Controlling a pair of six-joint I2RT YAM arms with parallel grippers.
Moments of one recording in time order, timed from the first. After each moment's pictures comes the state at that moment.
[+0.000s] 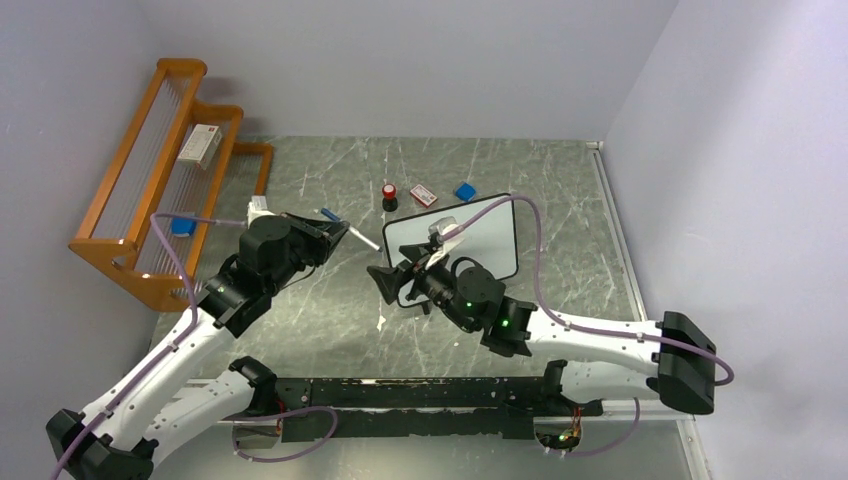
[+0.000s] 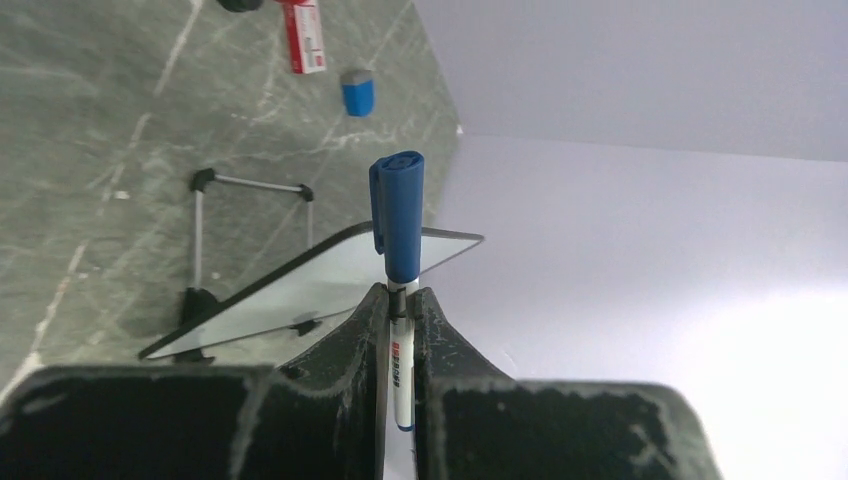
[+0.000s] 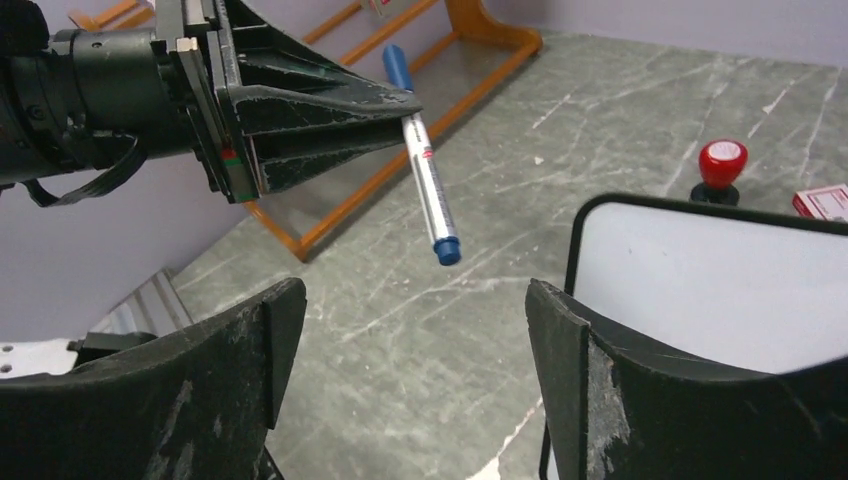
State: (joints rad) left arm -0.59 0.80 0.77 -0.32 -0.22 -1.46; right arm 1.19 1.11 0.65 0.49 0.39 0.29
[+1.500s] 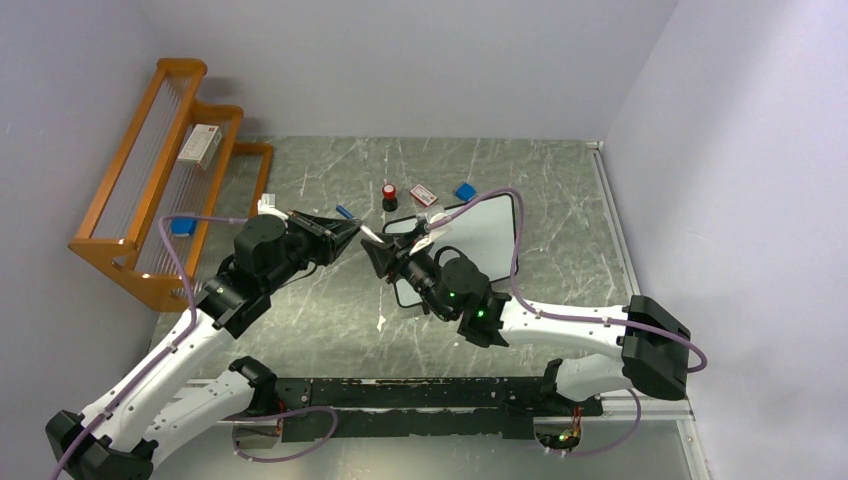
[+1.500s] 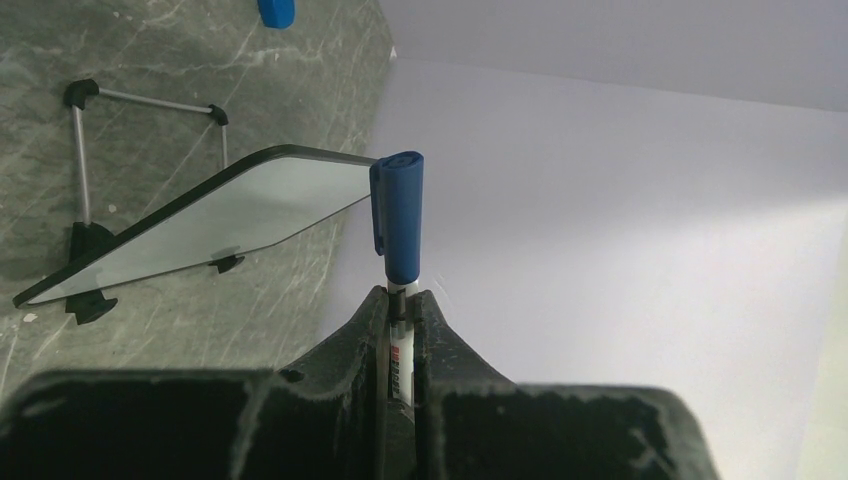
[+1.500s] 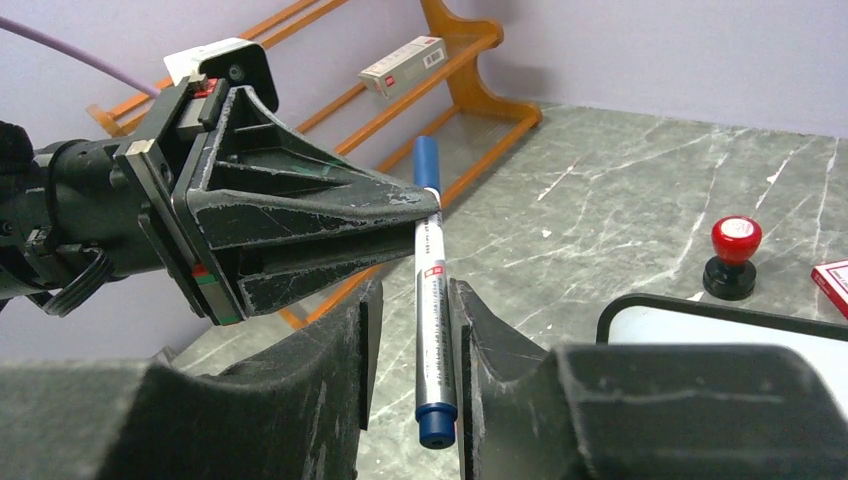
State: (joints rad) left arm -0.59 0.80 0.77 -0.23 -0.04 -1.57; right arm 1.18 1.31 0.75 0.72 0.43 0.26
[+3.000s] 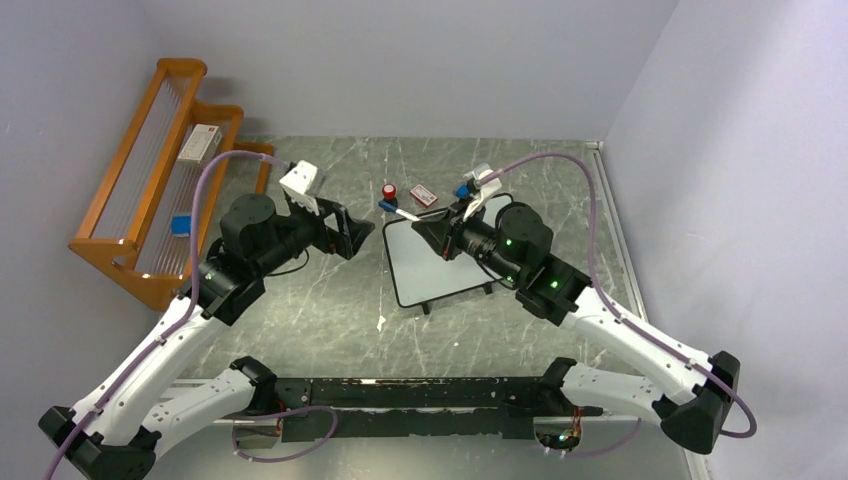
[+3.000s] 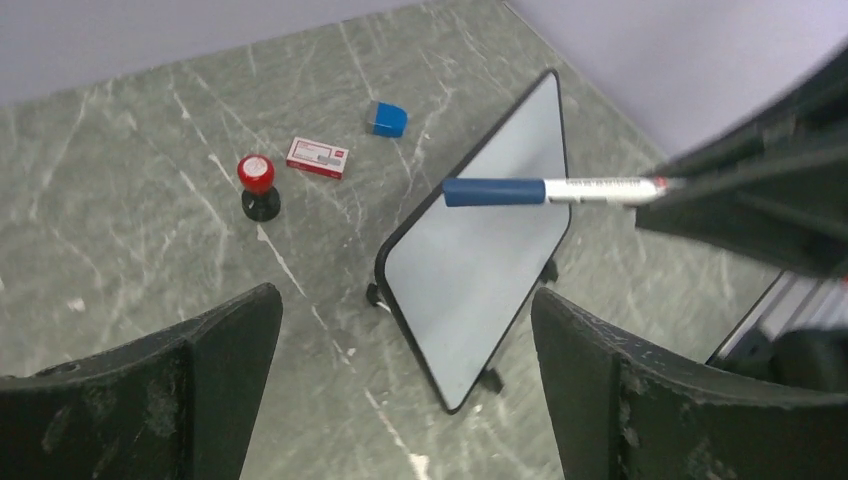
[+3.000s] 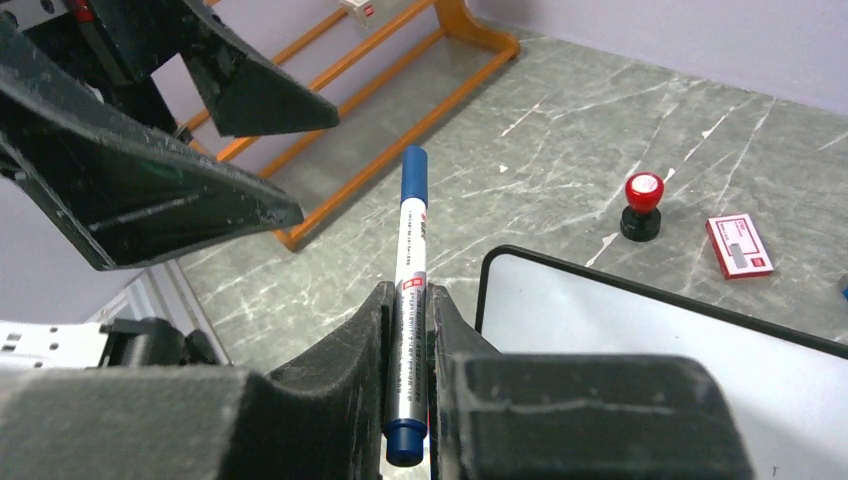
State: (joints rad) left arm -0.59 0.87 0.97 -0.27 0.07 -0.28; right arm 0.88 1.01 0.92 0.05 0.03 0.29
